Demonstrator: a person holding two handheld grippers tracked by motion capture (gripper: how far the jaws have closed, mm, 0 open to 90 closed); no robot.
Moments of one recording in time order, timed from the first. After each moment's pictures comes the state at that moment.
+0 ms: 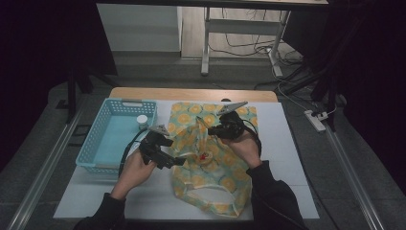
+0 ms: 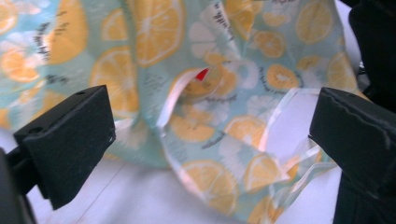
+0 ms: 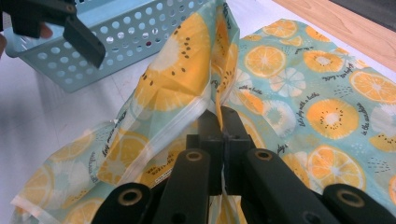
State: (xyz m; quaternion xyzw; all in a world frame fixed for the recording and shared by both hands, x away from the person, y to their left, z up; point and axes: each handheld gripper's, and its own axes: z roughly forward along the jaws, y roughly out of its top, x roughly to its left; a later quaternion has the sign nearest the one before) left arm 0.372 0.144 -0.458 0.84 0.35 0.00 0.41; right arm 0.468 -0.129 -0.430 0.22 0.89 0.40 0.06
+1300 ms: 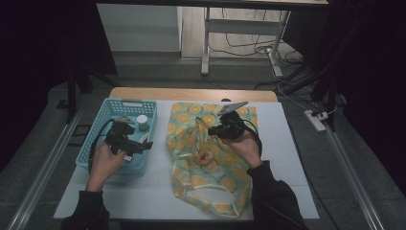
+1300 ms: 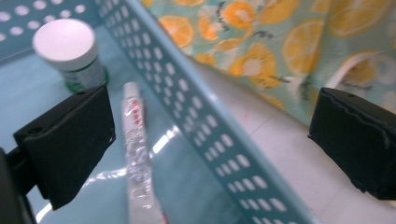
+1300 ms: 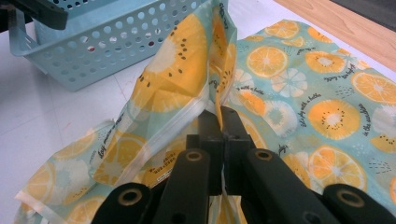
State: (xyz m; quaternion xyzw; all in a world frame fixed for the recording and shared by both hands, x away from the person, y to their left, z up) left arm 0.380 0.237 -0.463 0.80 0.47 0.11 0.35; right arm 0.468 -0.131 -0.429 0.21 0.89 0.40 0.05
